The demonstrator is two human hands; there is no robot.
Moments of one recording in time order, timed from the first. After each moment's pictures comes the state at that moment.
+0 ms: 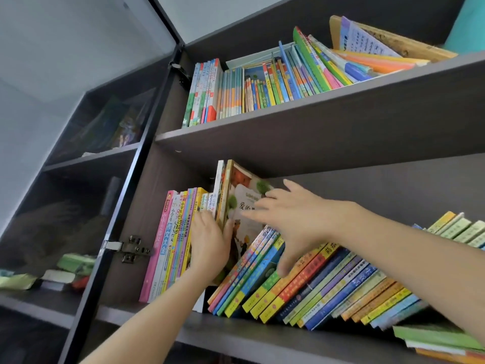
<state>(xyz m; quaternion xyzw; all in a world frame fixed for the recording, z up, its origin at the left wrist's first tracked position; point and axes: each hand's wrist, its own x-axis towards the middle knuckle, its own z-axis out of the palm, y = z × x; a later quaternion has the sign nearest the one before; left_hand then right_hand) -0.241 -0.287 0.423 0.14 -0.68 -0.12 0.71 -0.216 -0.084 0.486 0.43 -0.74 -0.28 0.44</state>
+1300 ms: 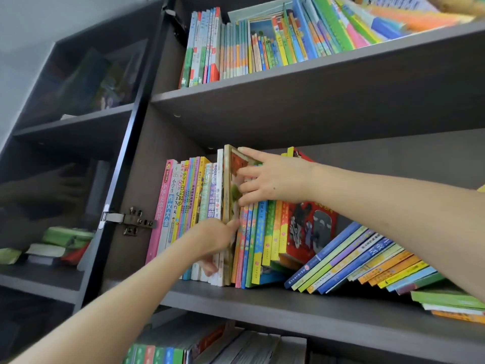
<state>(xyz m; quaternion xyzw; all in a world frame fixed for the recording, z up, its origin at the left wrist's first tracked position) -0.182 -0.276 0.409 0.21 -0.92 -0.20 0.26 -0.248 -0.143 0.508 0.41 -0.52 -0.50 0.56</state>
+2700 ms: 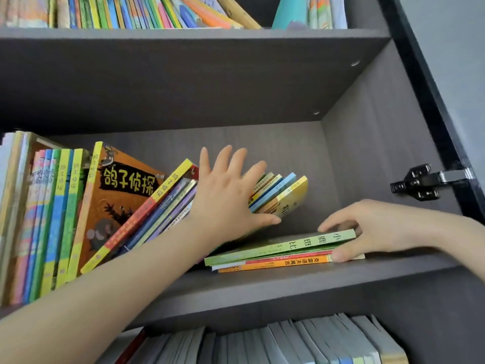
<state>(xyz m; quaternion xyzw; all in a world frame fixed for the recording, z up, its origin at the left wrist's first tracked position) -0.270 -0.028 0.418 -0.15 -0.77 0.20 0.59 -0.254 0.220 0.385 0.22 -0.95 0.08 0.21</state>
